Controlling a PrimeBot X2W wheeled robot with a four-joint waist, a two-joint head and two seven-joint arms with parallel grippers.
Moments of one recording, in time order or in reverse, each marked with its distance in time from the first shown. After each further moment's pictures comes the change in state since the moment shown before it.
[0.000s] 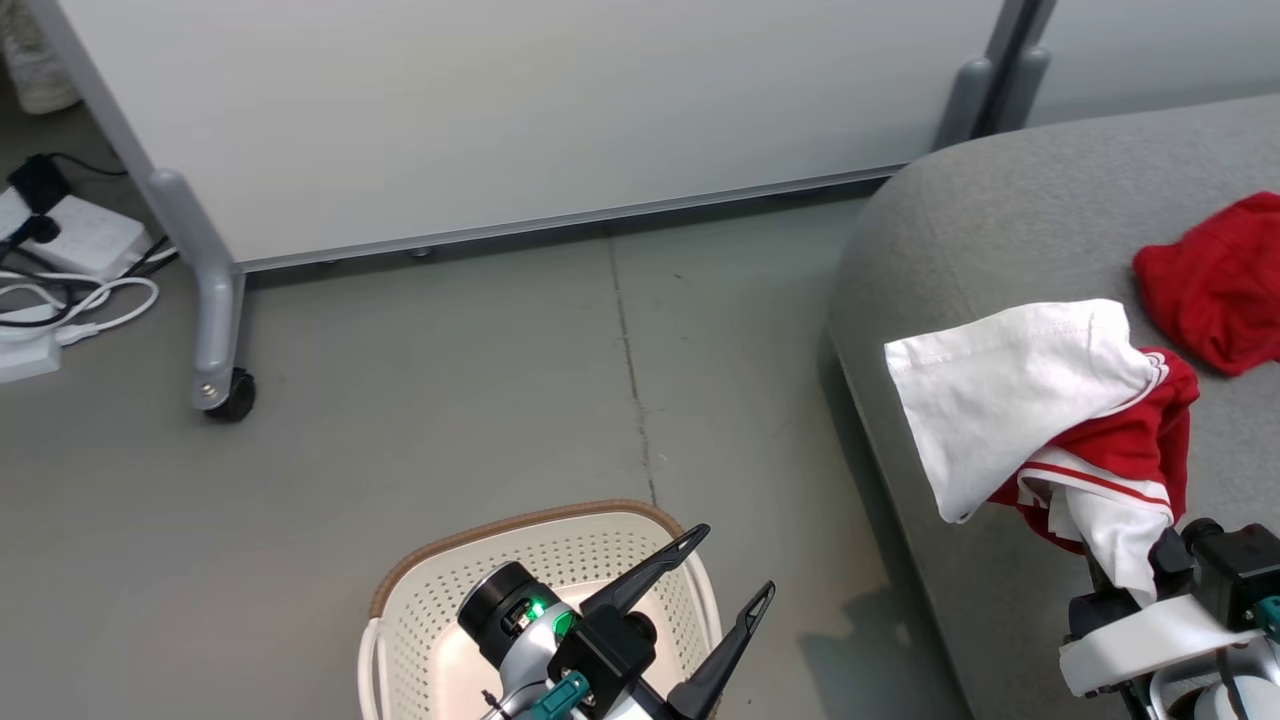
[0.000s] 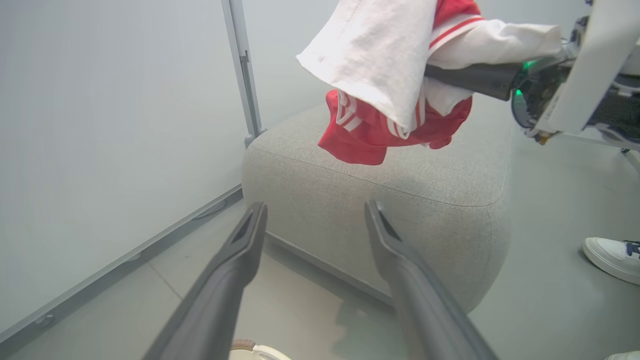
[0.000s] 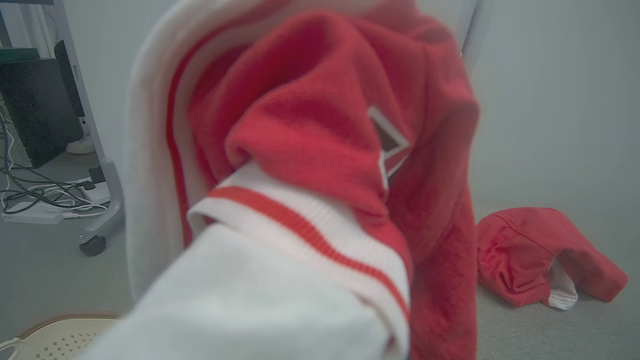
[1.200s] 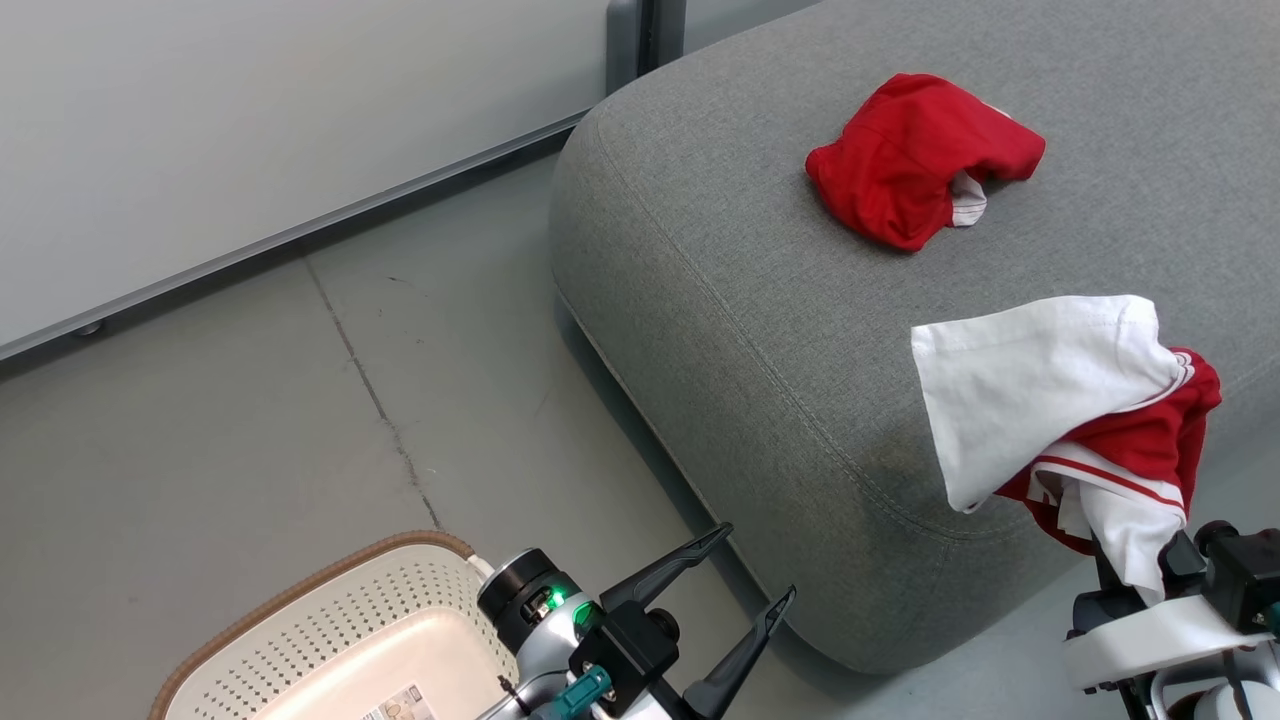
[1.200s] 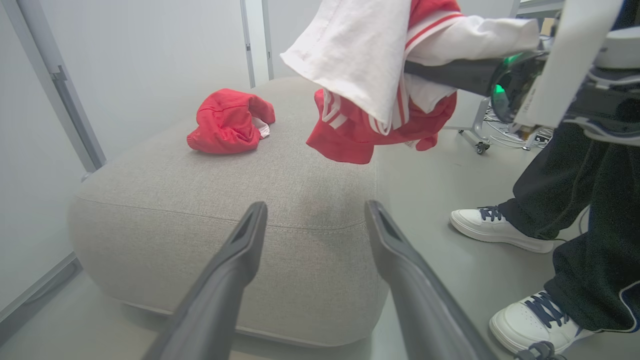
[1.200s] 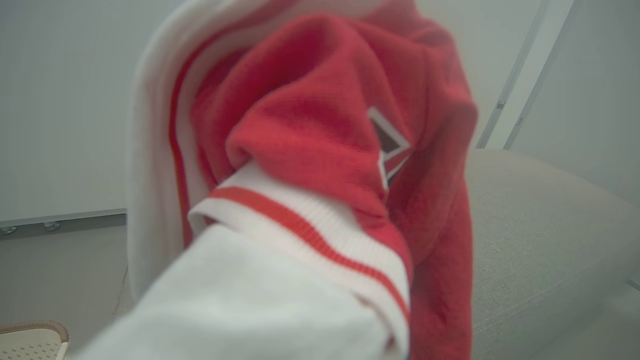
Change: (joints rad) left arm -0.045 0.011 -0.058 0.013 -0.008 0.000 0.000; right arm 0.004 0.059 -0.064 0.000 -0.016 0.000 0.000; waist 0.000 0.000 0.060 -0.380
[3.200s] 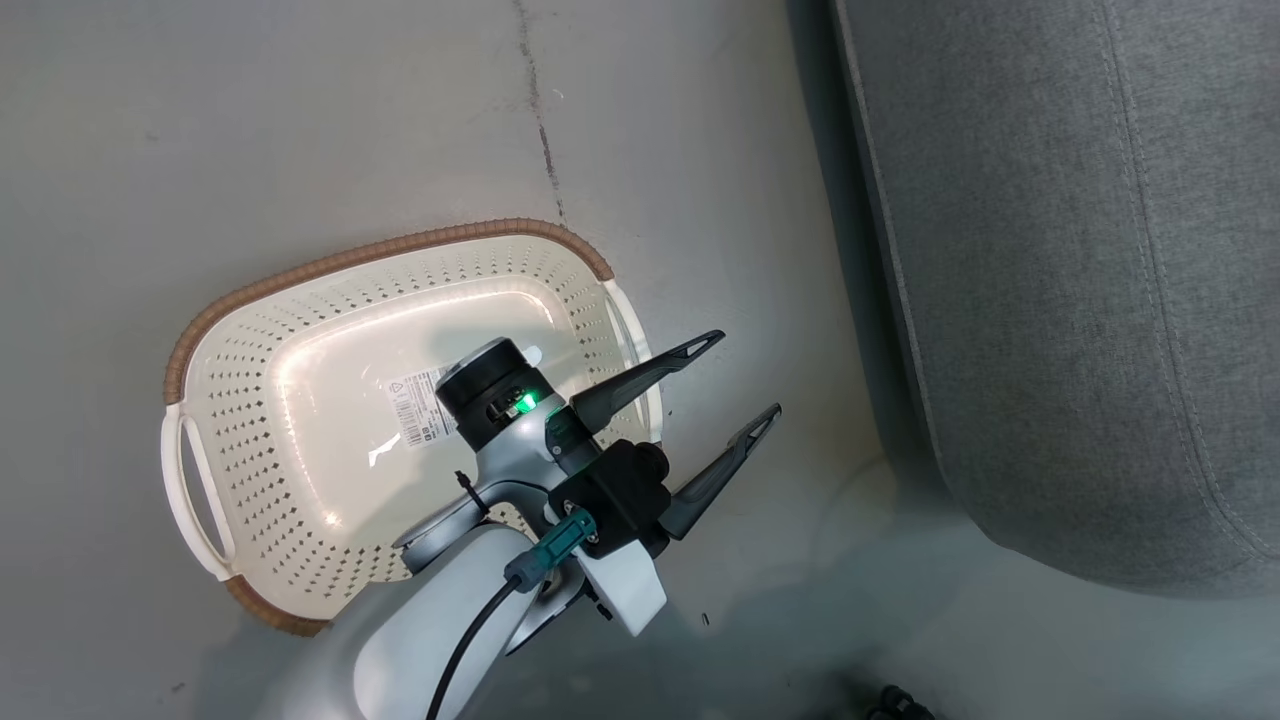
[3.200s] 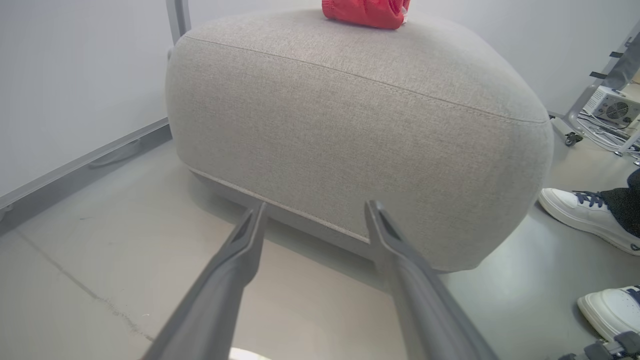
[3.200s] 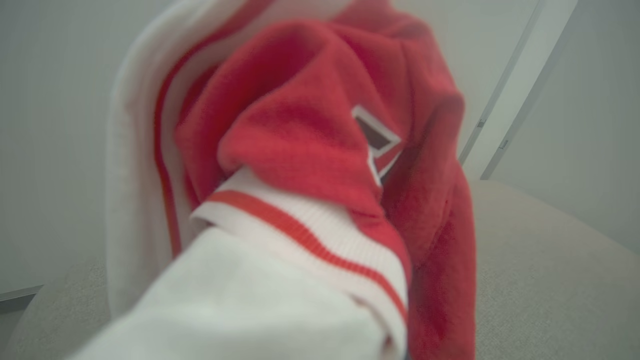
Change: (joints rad) left arm -0.329 0.099 -0.058 -0.018 0.044 0.000 0.000; right arm -0.944 -0.379 -0.256 0.629 0.217 0.000 0.000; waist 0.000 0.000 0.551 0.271
